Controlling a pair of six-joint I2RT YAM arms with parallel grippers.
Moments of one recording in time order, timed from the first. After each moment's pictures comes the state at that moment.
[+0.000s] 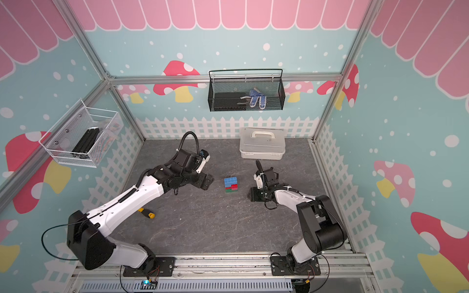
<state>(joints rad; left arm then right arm) -0.58 1.41 1.19 -0.62 -0.05 -0.07 0.35 1.58 0.77 -0.24 -0.29 0.33</state>
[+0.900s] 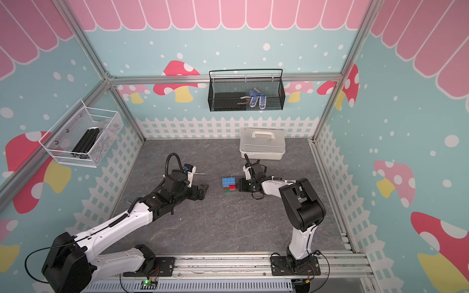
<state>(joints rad) -0.58 1.18 0.73 -0.21 -0.11 -0.28 0.44 1.83 0.97 -0.08 -0.32 0.43</state>
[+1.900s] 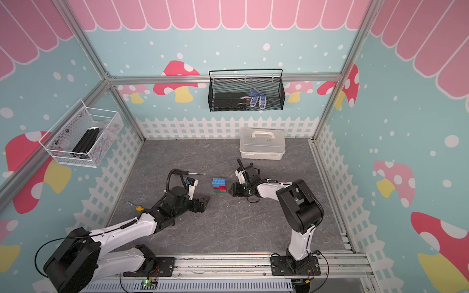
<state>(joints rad) -0.61 1.21 0.40 0.21 -0.03 -0.26 0.51 1.78 0.93 -0.12 -0.38 0.44</state>
